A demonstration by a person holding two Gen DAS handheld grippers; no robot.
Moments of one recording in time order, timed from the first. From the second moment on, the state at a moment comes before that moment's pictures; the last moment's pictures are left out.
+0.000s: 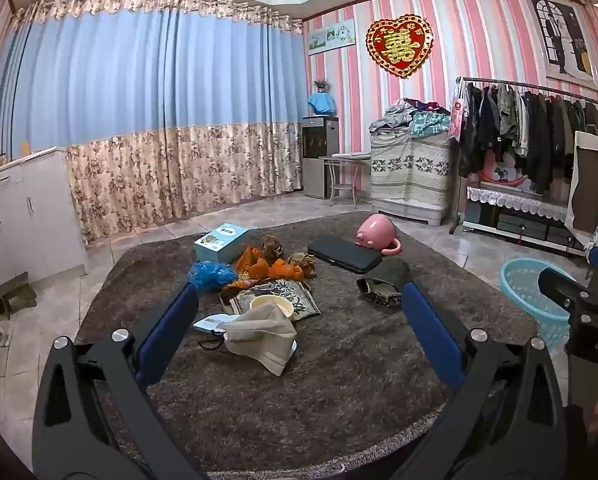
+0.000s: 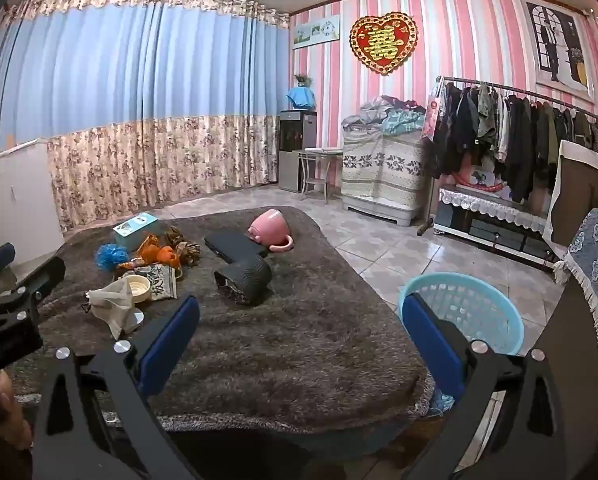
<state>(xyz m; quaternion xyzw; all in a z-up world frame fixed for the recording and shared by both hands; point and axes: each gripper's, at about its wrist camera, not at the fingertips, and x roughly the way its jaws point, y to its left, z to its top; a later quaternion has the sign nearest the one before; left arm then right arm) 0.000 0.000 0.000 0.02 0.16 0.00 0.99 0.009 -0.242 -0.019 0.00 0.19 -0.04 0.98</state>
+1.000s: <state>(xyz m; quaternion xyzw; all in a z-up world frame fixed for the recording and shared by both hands) 0.002 0.004 0.001 0.02 0.15 -0.01 0.99 0.006 -0.245 -0.019 0.00 0.18 -0.04 0.98</state>
